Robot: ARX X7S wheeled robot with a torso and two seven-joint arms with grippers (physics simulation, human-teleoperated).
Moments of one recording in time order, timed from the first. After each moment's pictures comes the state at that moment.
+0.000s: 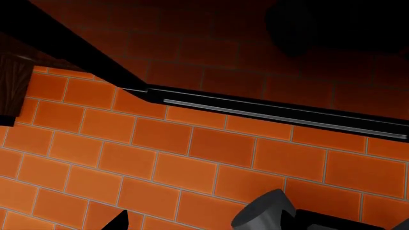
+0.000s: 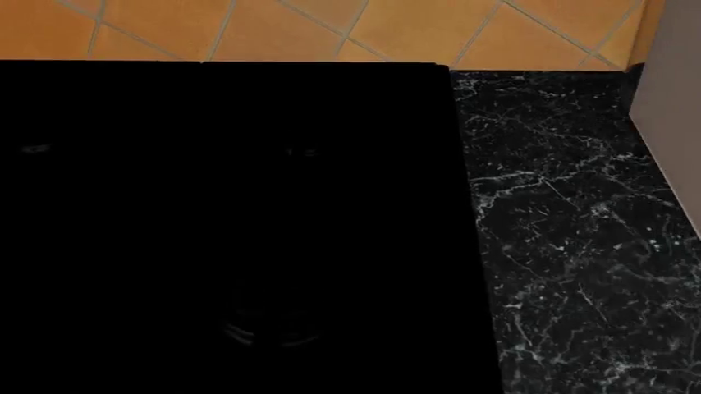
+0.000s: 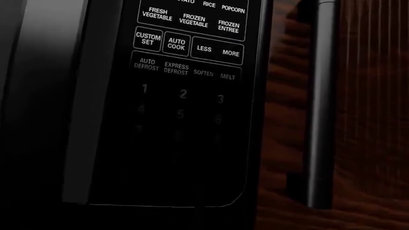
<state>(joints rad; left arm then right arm) -0.05 -0.14 -0.18 -1.31 0.02 0.17 -0.04 2.20 0.42 -1.19 0.32 1.45 0.59 0.87</state>
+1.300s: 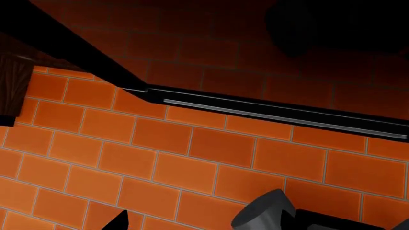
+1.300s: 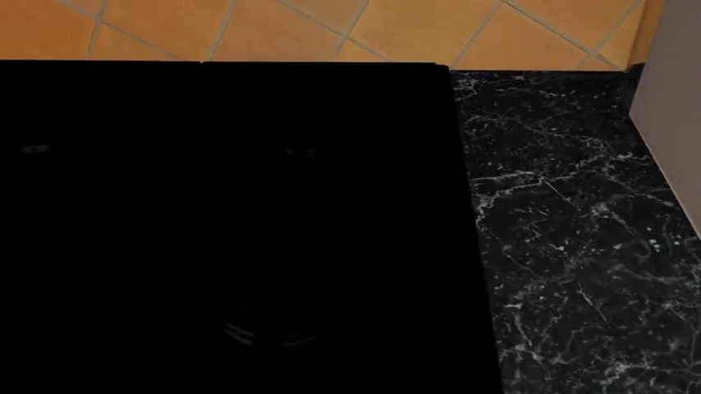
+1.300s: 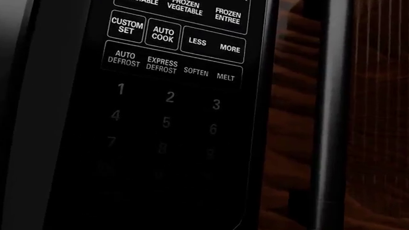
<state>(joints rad) -0.05 -0.14 -0.18 -1.31 0.02 0.17 -0.04 2.20 0.29 -1.22 0.62 1.29 0.54 0.69</state>
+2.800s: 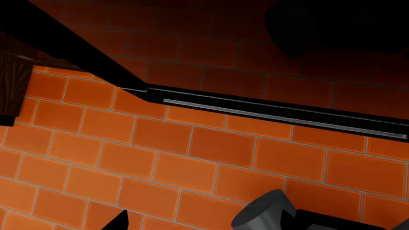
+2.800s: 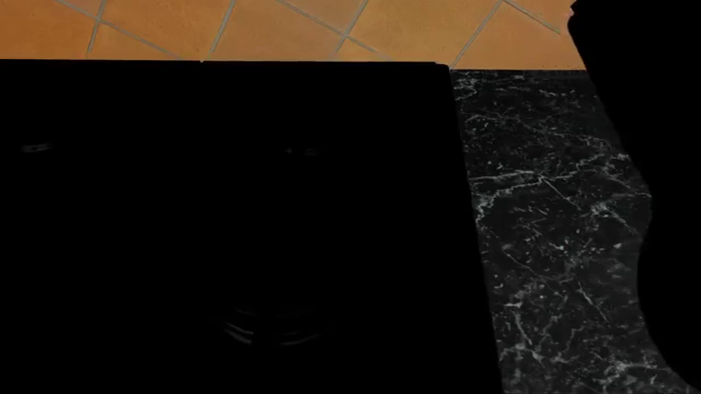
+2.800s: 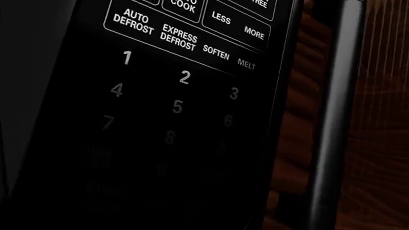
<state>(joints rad) -0.05 -0.14 -0.18 -1.31 0.02 0.17 -0.04 2.21 0.12 -1.28 0.88 1.13 0.57 0.67</state>
